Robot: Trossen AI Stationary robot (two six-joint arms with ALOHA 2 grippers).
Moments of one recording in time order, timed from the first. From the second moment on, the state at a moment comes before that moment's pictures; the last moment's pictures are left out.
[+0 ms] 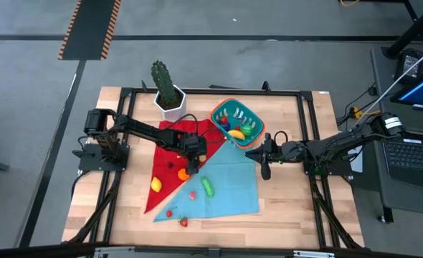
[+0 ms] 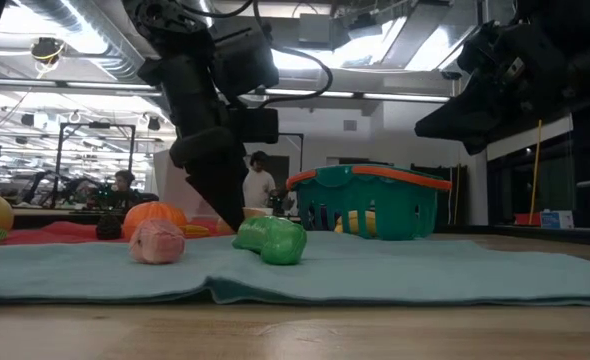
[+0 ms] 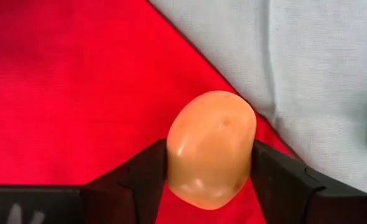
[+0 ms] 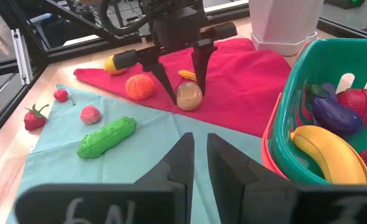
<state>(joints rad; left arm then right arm) 0.03 1.75 0.96 -0.32 -0.06 -0.08 0.19 1.09 0.24 0.54 0.29 0.28</state>
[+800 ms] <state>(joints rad) 0.03 1.71 0.97 -0.34 -0.09 -0.07 0.19 1.09 0.24 0.54 0.29 0.28</state>
